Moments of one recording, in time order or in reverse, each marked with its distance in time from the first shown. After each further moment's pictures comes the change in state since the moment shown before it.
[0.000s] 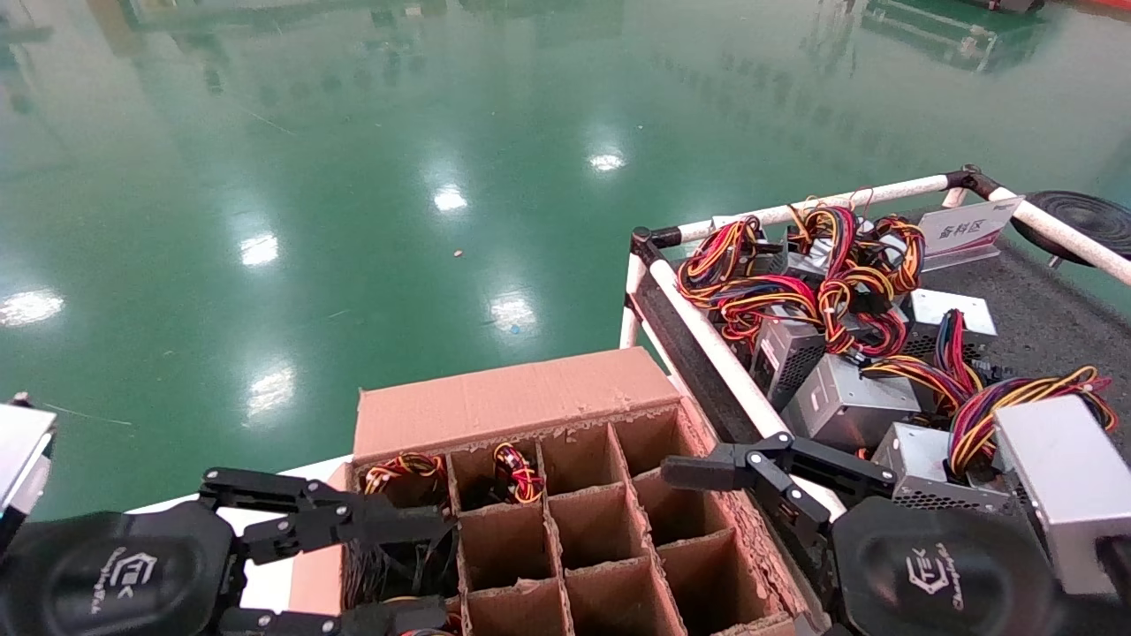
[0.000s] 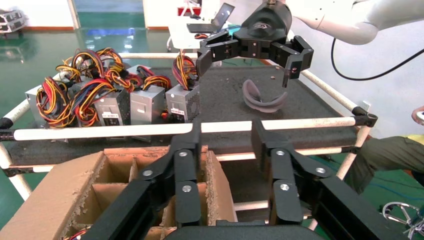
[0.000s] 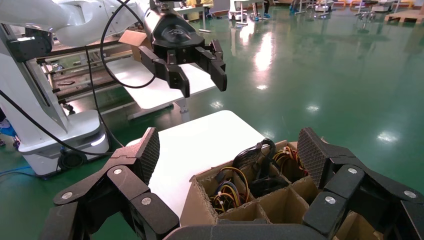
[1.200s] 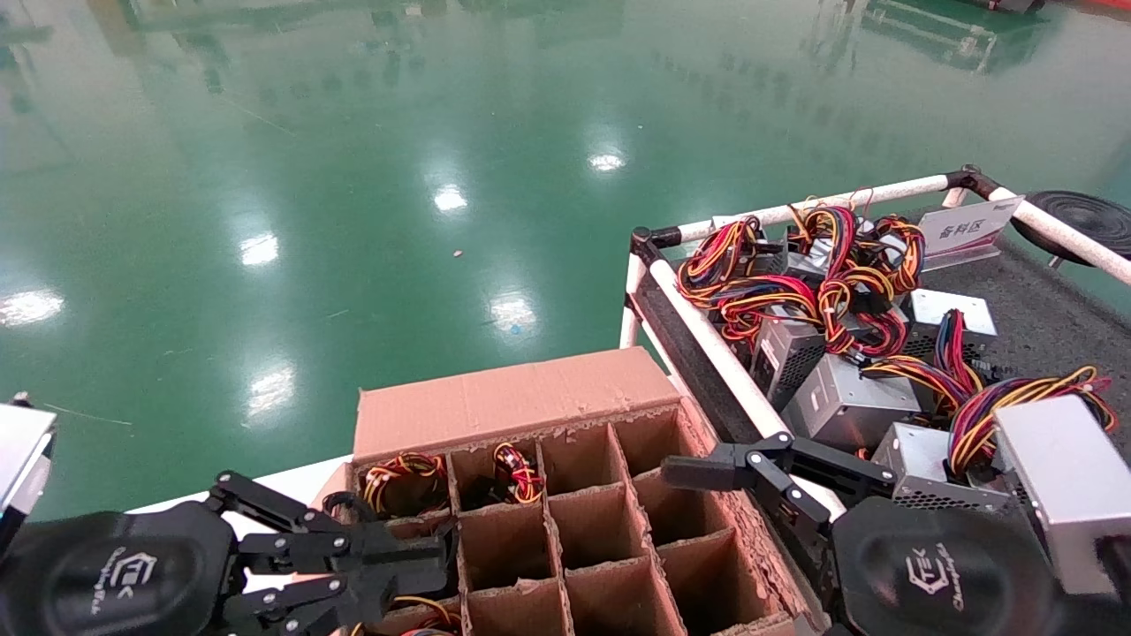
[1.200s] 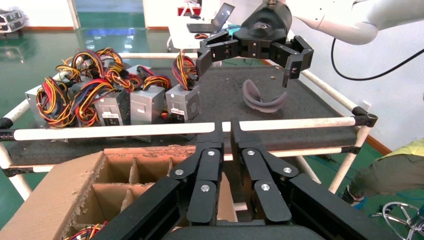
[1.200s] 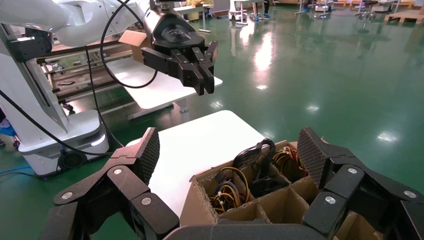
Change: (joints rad) left arm 0.000 0.000 0.000 0.000 0.000 0.000 0.000; right arm -0.003 0.002 -0.007 0.001 -0.024 0.009 -0.005
